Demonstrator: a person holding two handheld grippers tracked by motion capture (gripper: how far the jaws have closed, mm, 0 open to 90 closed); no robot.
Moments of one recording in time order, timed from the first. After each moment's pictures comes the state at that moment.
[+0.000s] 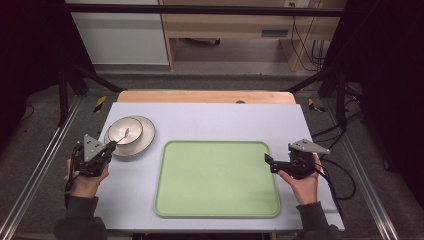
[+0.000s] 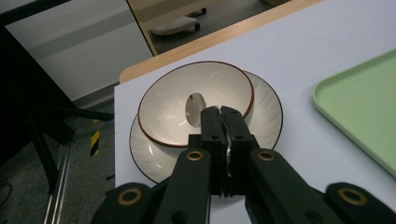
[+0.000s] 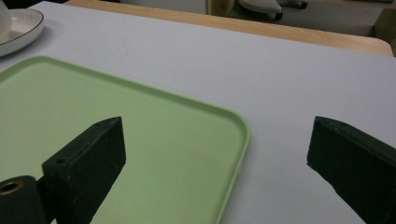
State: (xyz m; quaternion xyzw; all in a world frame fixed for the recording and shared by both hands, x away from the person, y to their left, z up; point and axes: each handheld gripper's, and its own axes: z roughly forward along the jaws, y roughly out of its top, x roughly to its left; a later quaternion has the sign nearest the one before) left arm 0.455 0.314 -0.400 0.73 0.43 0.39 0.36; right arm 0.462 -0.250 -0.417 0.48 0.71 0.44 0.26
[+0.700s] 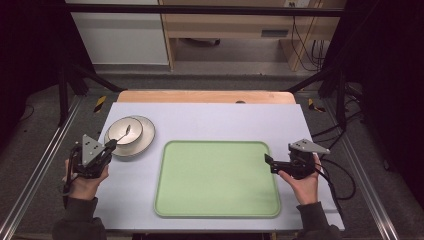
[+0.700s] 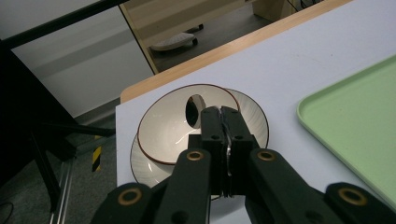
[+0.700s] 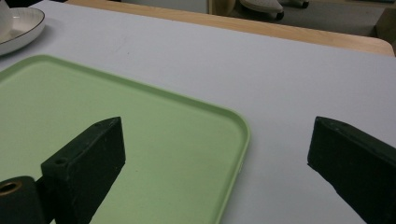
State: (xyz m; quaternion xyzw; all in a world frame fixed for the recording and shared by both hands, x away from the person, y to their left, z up) left arm 0.443 0.305 -0.384 0.73 0.40 0.40 0.37; right arm 0.462 -0.250 -0.417 0.48 0.72 0.44 0.26
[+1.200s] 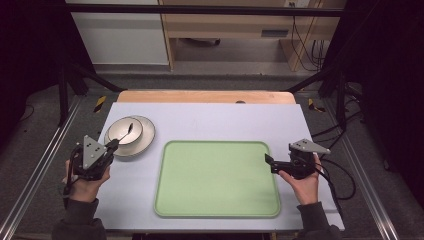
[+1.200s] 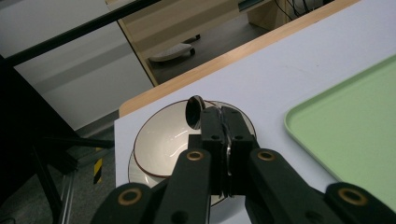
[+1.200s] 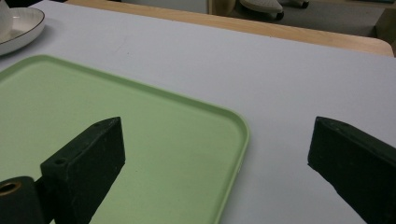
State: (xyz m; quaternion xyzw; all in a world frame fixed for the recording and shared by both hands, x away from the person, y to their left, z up) left arm 0.432 0.294 -0.373 0.73 0.38 0.42 0.38; right arm 0.462 -0.251 -0.416 0.48 0.72 0.44 0.26
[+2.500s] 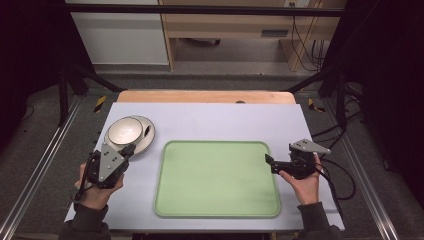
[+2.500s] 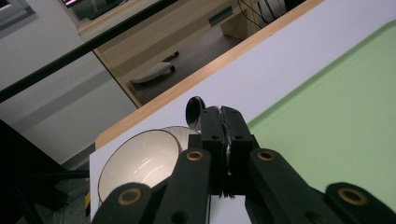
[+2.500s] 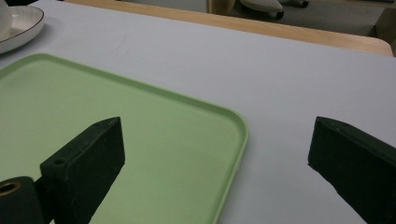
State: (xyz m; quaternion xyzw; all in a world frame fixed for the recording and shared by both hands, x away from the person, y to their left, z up) left arm 0.411 0.251 -0.363 0.76 0.31 0.42 0.39; right arm 0.462 -0.252 -0.416 0.48 0.72 0.43 0.26
